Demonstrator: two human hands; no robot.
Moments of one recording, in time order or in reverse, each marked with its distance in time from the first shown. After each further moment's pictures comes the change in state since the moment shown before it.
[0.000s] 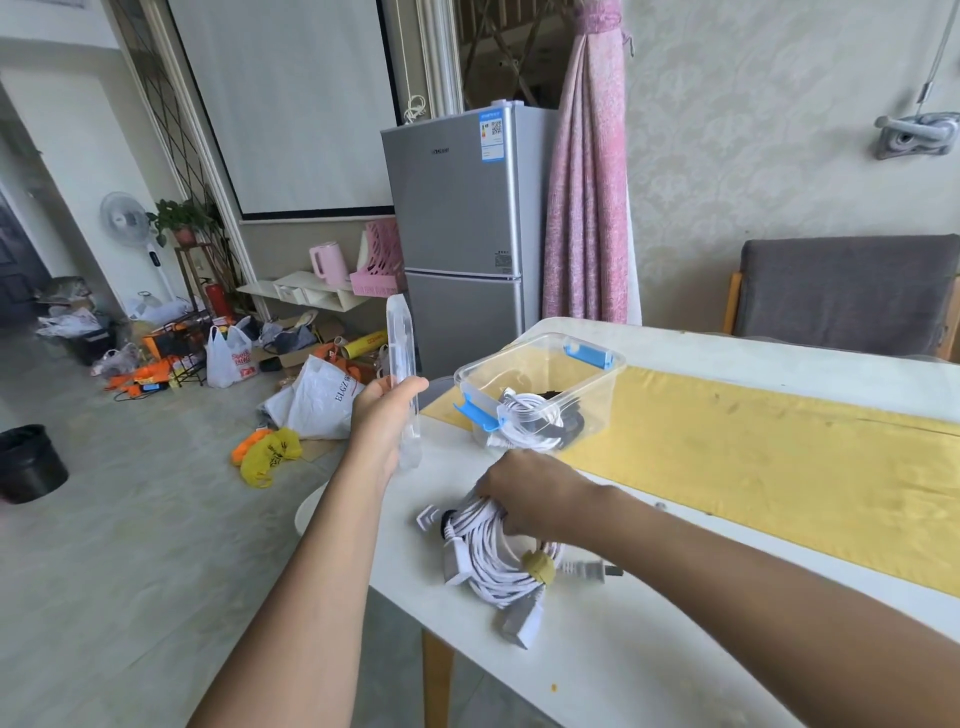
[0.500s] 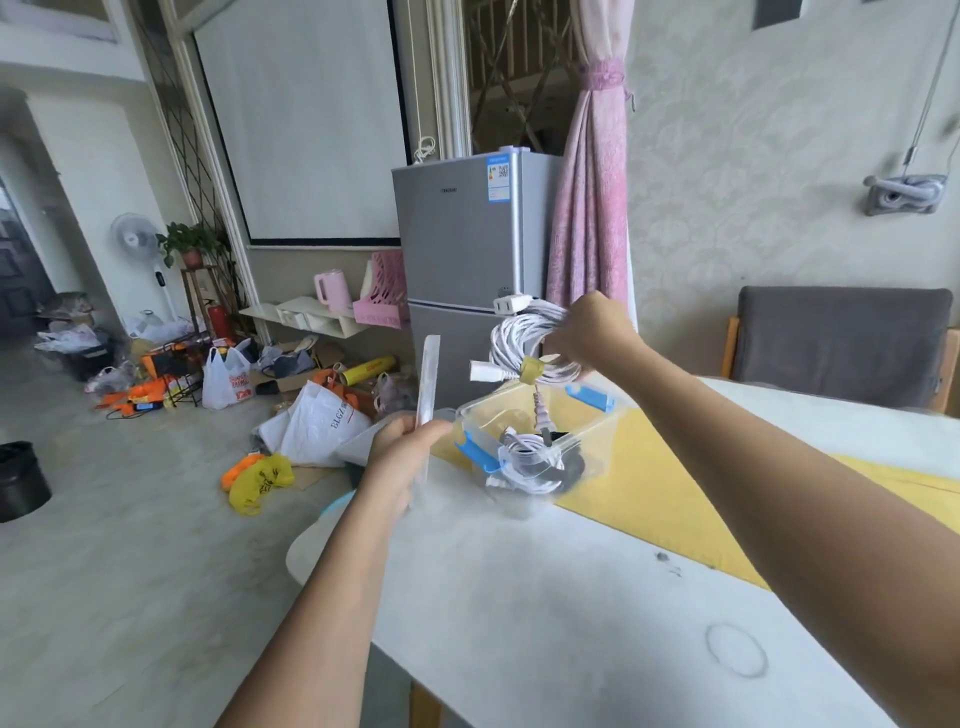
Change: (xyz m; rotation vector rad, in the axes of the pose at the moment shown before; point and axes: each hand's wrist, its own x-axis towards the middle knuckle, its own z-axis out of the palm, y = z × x) left_hand -0.001 -0.005 0.011 0.039 -0.101 -0.014; right_hand 0.053 0.108 -0.114 0.510 0.511 0.690
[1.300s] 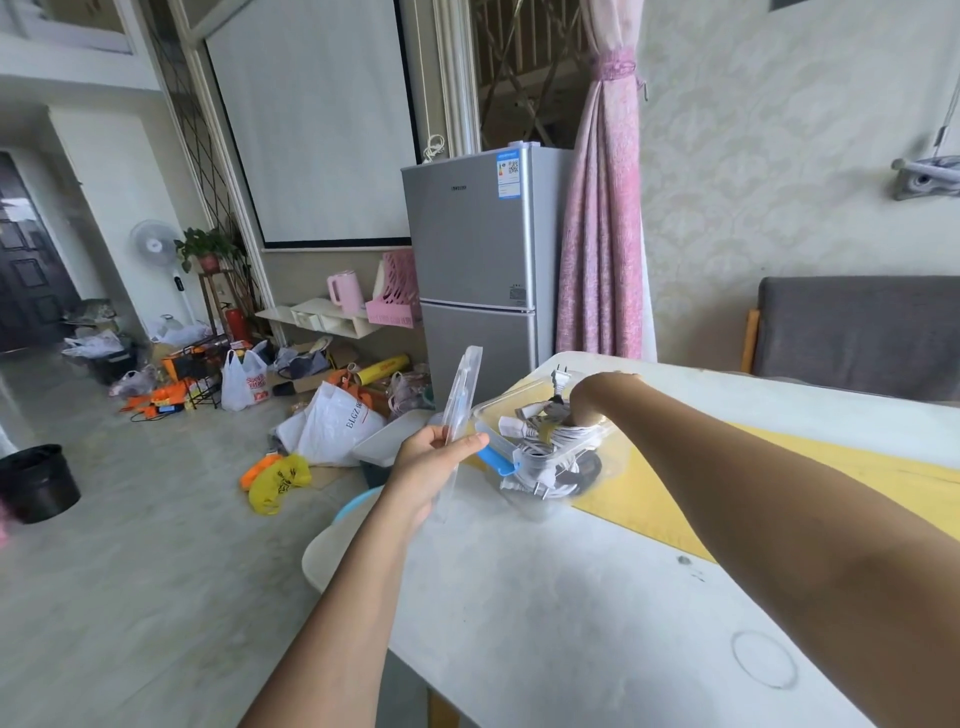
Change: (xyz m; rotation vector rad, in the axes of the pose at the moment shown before) left_hand 0.002 -0.013 0.002 0.081 -0.128 0.030; right_hand 0.032 0.039 0.072 -0.855 -0.564 0.060
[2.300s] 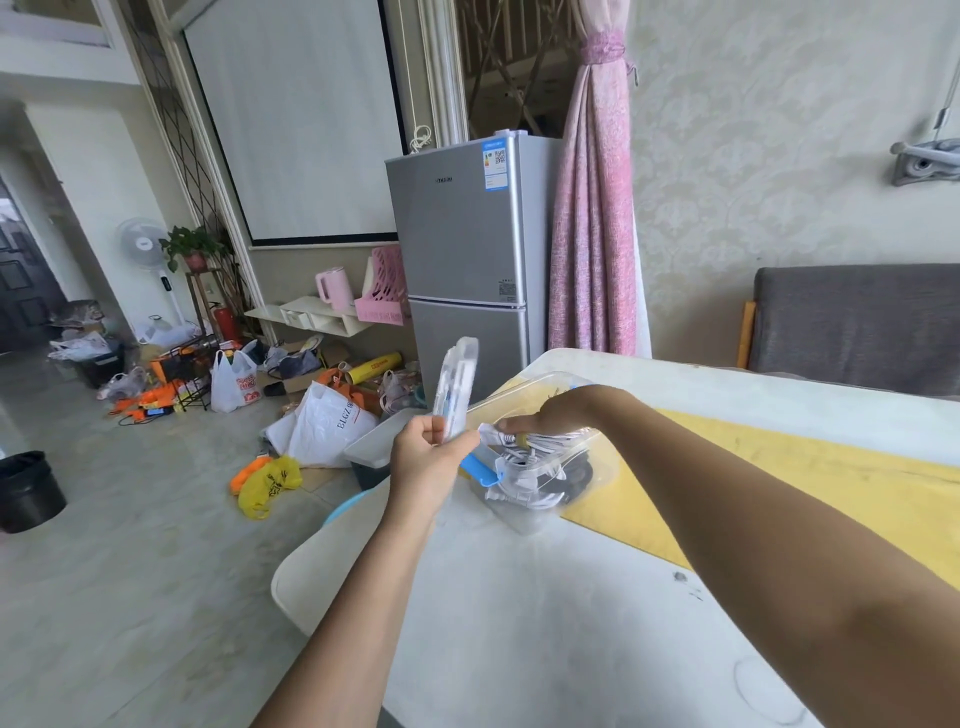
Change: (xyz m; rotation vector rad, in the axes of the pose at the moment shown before) left_hand -0.001 0.010 0.028 0.154 0.175 0.096; right_hand -0.001 -0.004 0.008 0.380 -0.096 -0.298
